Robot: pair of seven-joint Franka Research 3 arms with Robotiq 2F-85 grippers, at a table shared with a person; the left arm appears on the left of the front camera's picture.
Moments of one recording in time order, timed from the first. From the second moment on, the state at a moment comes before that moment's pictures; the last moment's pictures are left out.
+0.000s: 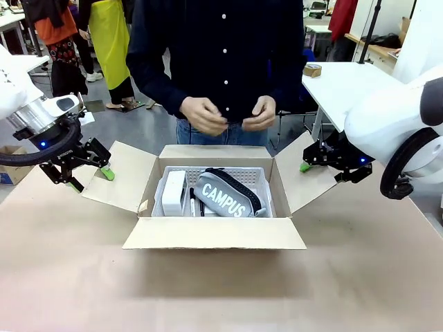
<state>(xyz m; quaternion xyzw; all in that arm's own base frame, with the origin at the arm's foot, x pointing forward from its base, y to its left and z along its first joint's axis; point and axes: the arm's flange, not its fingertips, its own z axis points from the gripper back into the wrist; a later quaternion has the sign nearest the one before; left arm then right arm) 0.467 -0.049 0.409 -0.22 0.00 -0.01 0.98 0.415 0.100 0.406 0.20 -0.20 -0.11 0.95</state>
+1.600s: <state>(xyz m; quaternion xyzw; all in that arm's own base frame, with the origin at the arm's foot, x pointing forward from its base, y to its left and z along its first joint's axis) 0.405 0.169 0.399 -0.61 -0.06 -0.14 0.78 0.344 -0.143 0.430 0.61 -0.13 -0.24 0.75</state>
